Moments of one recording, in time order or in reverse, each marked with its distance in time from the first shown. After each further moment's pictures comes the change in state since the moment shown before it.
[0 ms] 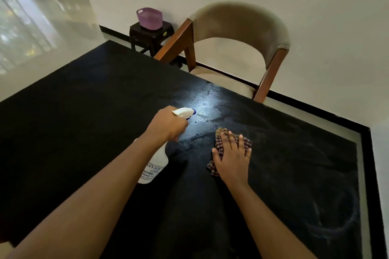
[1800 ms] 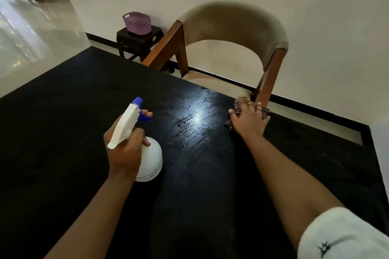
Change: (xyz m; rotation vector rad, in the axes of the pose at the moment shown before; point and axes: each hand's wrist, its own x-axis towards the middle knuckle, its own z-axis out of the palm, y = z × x) left_hand 0.027 -0.060 -0.004 -0.453 0.530 0.553; right_hand 0.179 0.037 -0.006 -0.026 0.063 0.194
